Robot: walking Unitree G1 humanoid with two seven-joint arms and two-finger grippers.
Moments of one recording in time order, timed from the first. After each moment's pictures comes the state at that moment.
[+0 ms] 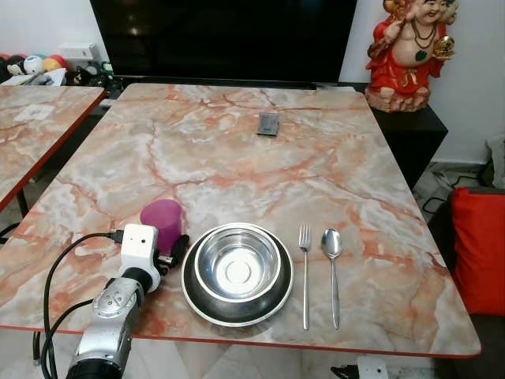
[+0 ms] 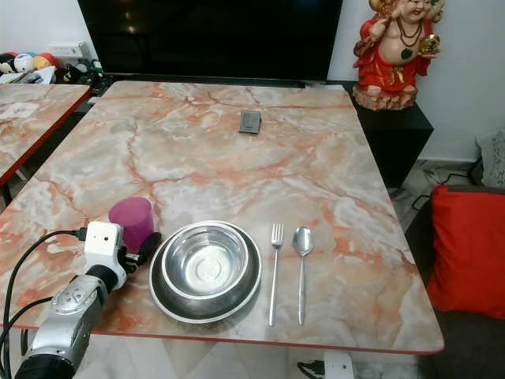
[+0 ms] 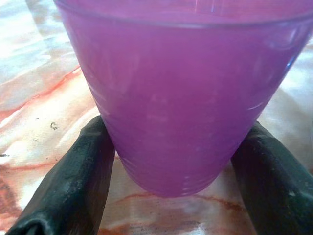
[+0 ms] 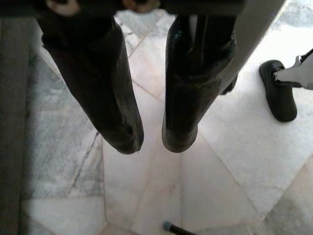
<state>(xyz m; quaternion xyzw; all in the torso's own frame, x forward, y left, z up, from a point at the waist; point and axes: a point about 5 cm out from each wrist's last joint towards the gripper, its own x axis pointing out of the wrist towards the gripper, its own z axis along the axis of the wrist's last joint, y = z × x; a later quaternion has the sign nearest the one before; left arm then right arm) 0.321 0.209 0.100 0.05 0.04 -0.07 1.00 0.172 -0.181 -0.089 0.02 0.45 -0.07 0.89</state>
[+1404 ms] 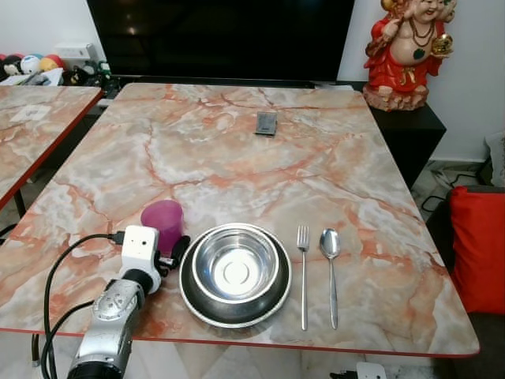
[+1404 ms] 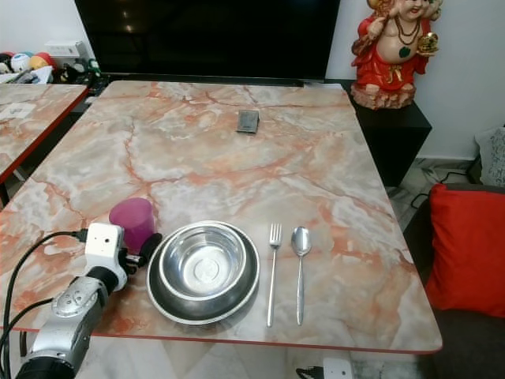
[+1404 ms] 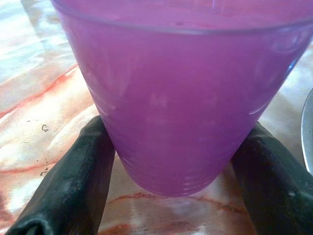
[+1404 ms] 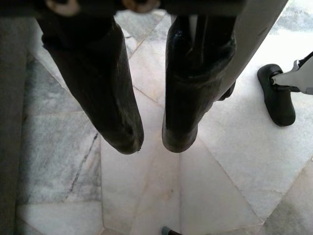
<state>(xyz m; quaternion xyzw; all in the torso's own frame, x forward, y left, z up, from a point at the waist) 0.318 0.208 0.098 0.05 0.03 -0.07 1.00 0.170 -0.177 -0.090 0.02 0.46 -0.06 0.89</state>
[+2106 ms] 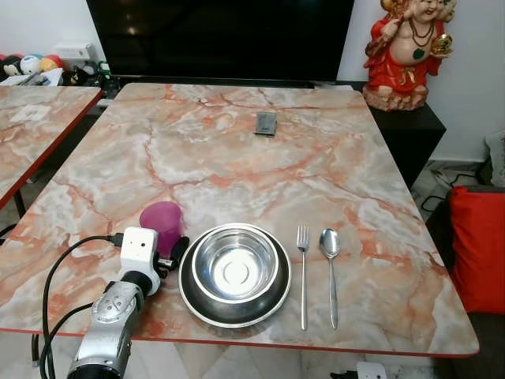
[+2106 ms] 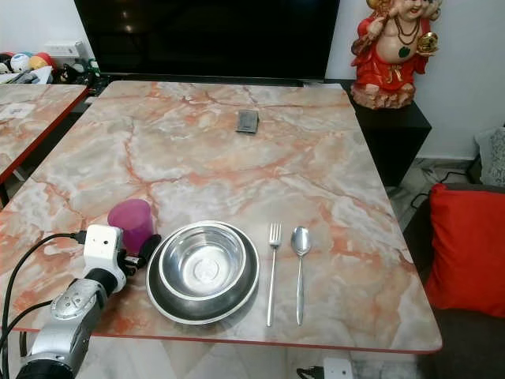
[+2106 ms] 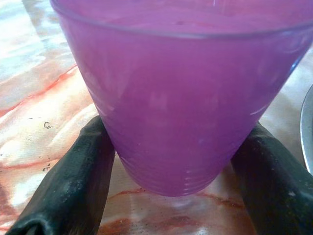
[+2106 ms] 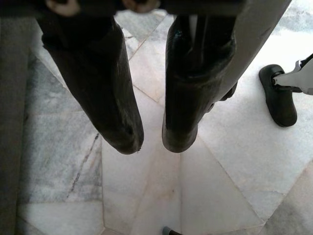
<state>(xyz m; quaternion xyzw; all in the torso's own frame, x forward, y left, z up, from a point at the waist) 0.316 0.209 0.097 0.05 0.03 -0.07 1.00 0.170 -0.179 -0.090 0.01 0.46 -0.06 0.89</state>
